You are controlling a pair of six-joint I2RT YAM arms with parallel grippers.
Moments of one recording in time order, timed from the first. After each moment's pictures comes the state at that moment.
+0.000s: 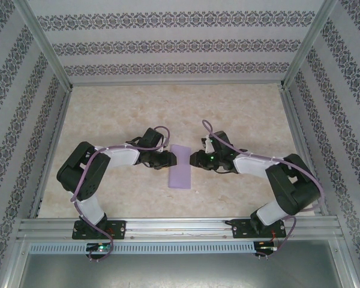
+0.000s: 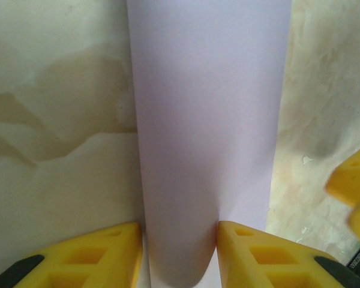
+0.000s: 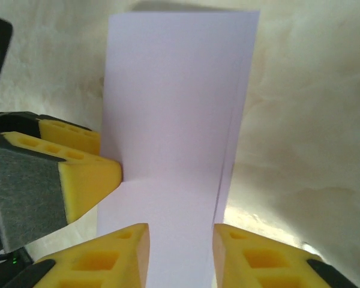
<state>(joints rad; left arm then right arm) -0.54 1.76 0.88 -0.16 0.46 -0.70 0.49 1.51 0.64 -0.02 -0.48 0.70</state>
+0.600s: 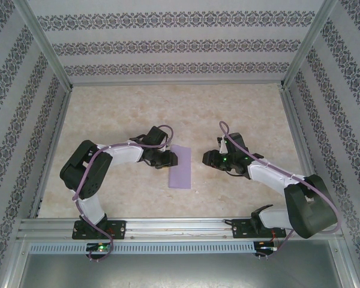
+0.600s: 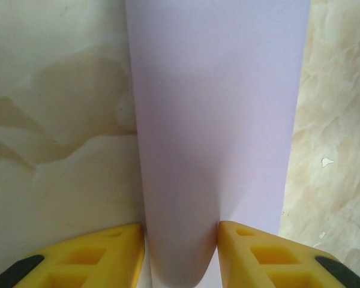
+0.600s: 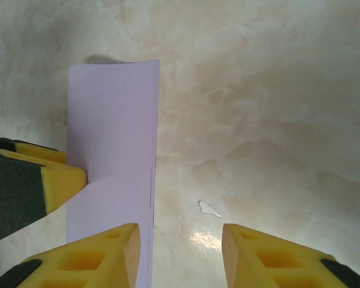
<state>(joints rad) -0.56 1.79 0.96 -0.28 0.40 -0.67 0.39 1.31 0.56 -0.14 -0.39 0.66</state>
